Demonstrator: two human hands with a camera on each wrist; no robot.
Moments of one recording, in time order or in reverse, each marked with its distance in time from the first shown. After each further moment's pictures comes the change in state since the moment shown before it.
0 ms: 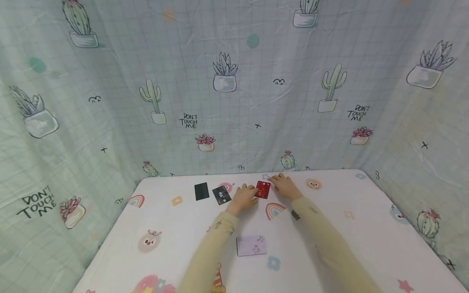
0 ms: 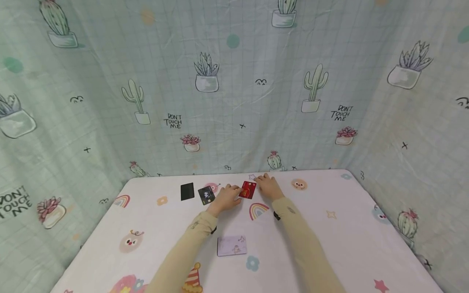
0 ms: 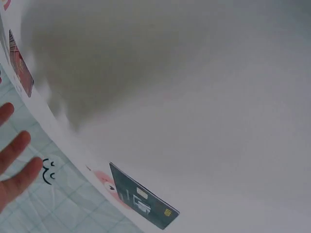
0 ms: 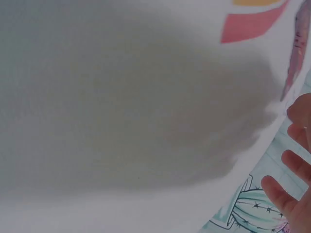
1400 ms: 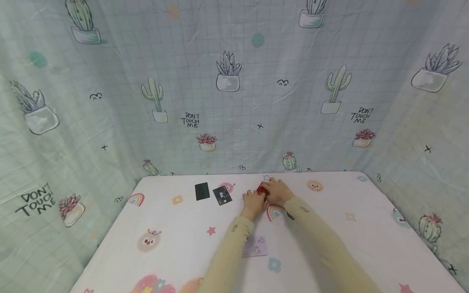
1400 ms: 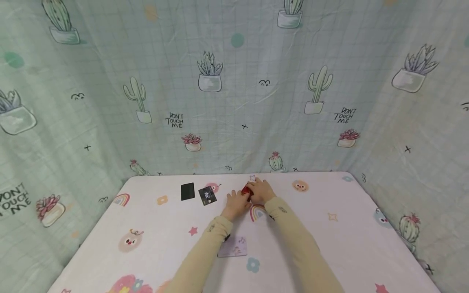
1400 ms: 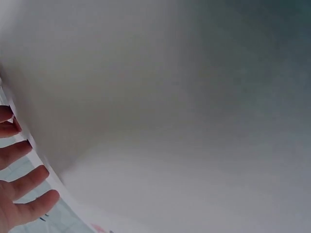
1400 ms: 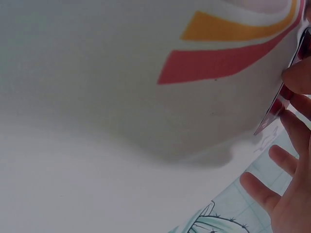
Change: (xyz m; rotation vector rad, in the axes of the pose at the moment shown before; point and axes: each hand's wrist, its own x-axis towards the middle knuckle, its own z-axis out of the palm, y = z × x) left_hand 0.005 0.038 0.017 0.068 -0.031 -0.207; right_hand 0.013 -0.027 0.002 -0.078 -0.184 -0.069
